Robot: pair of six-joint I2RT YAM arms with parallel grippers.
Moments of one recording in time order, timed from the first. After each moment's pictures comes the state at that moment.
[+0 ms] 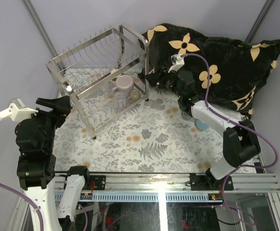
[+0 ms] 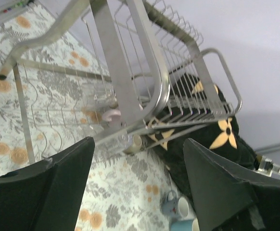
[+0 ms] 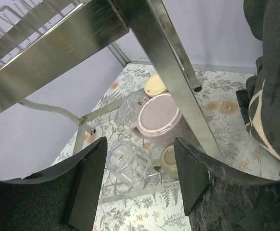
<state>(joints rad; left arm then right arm) 0.08 0.58 1.23 -0.73 -0.09 -0.84 0.49 1.63 1.17 0.45 -0.20 0.52</state>
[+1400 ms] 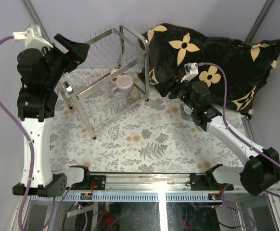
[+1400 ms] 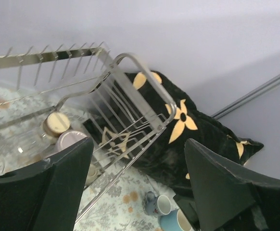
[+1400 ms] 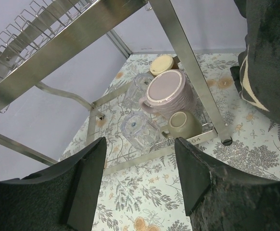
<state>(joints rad) -0.02 1.19 1.80 -0.60 0.16 -0.68 0.49 1.26 0.96 0.27 -0.17 0.56</state>
